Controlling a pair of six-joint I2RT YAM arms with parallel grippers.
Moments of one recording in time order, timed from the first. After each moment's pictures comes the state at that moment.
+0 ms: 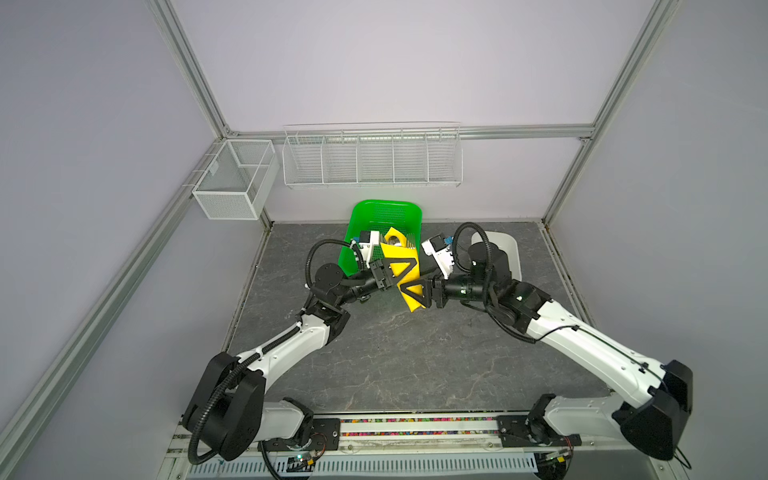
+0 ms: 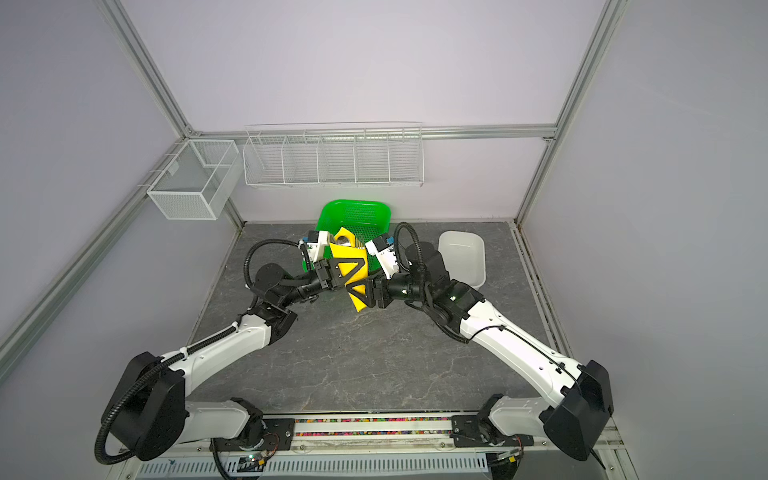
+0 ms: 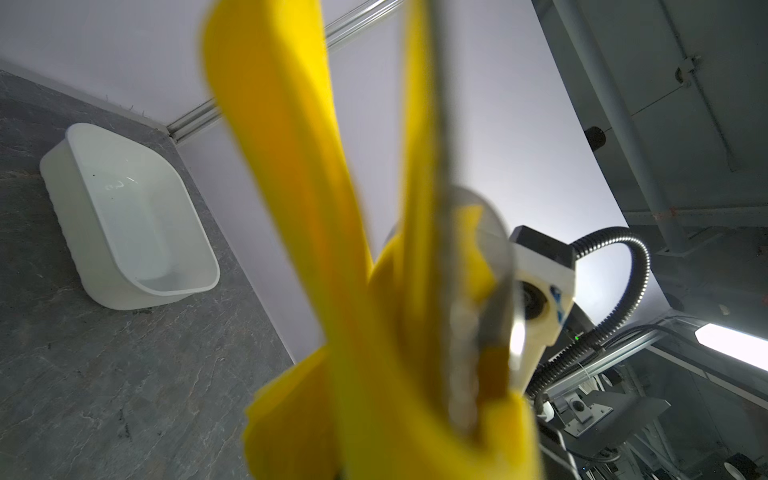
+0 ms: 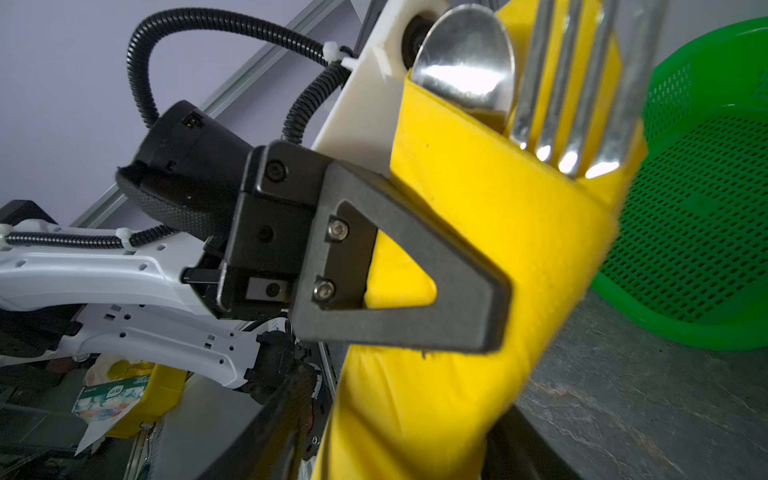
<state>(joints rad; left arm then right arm) -0.56 1.33 0.76 0.88 0.75 -1.27 0.75 1.29 1.16 -0.21 -0.52 0.40</state>
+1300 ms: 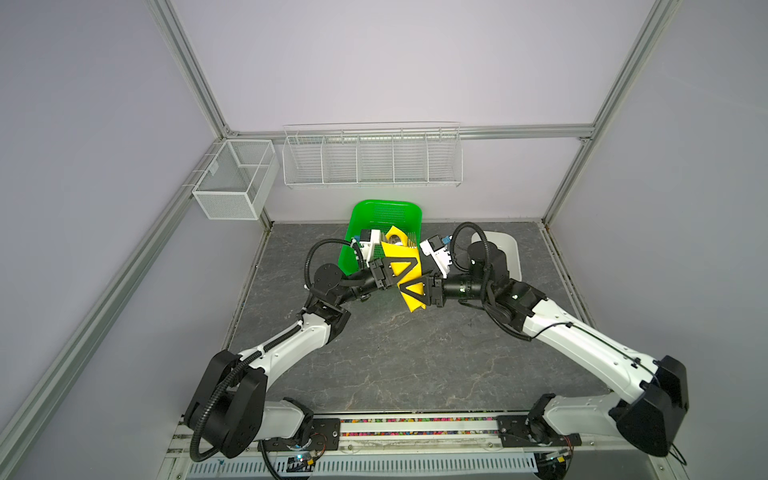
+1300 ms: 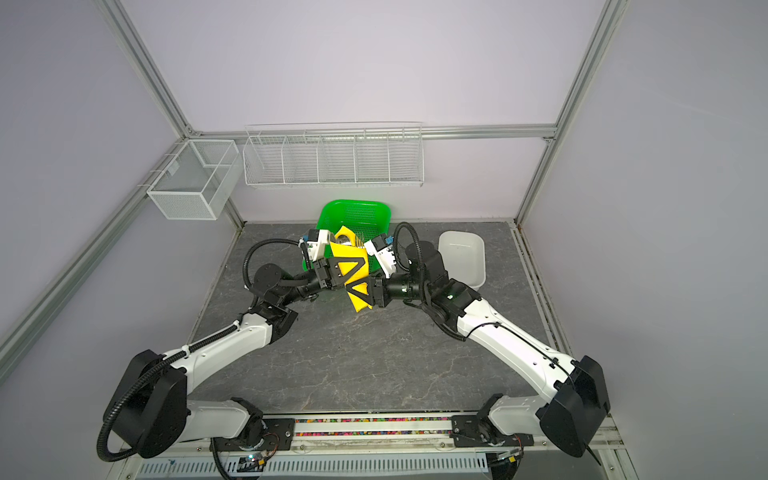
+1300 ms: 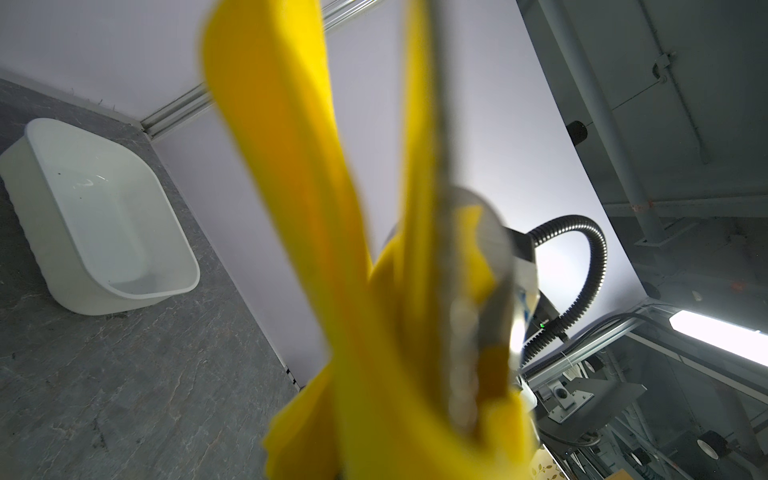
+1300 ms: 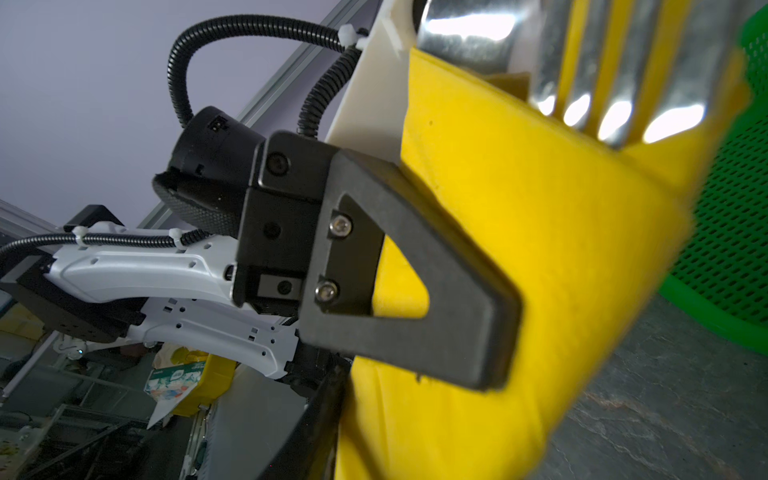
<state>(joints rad) -0.56 1.35 0.76 0.93 0.78 -1.31 0.73 1.32 1.14 -0.13 -0.64 0.48</state>
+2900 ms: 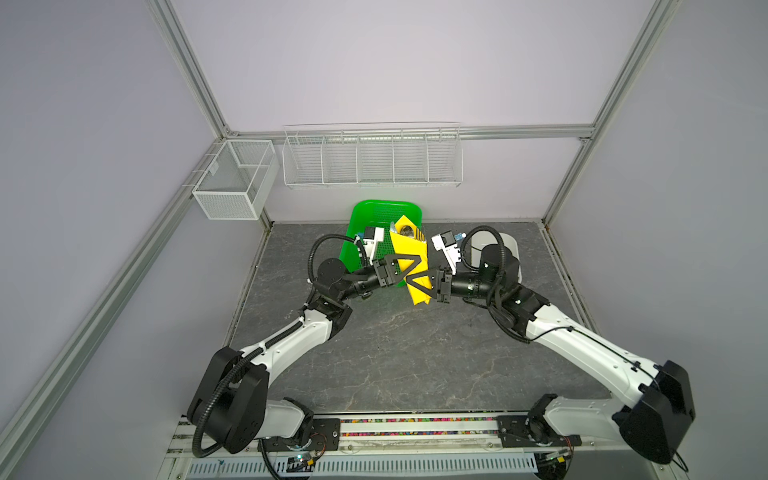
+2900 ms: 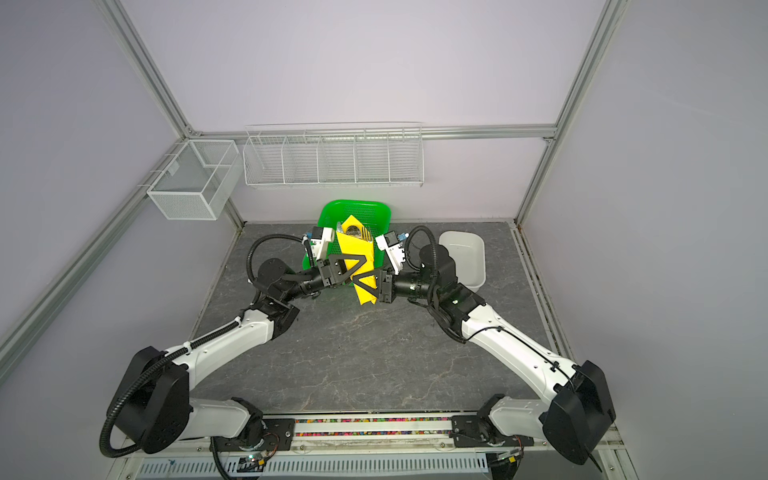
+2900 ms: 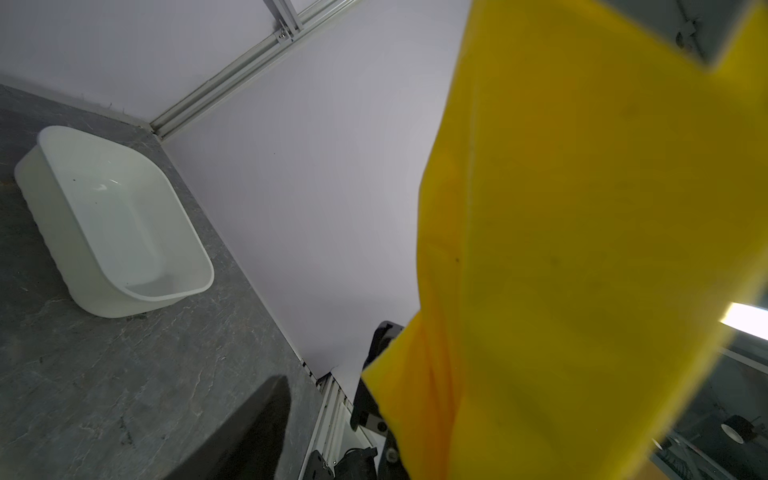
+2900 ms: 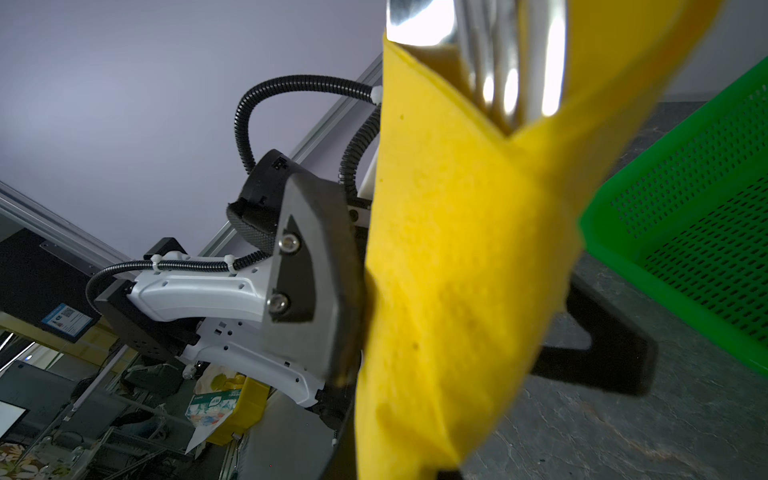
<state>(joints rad) -0.56 1.38 0.81 0.89 0.81 -1.24 0.68 1.28 1.03 0.14 -0.73 0.64</state>
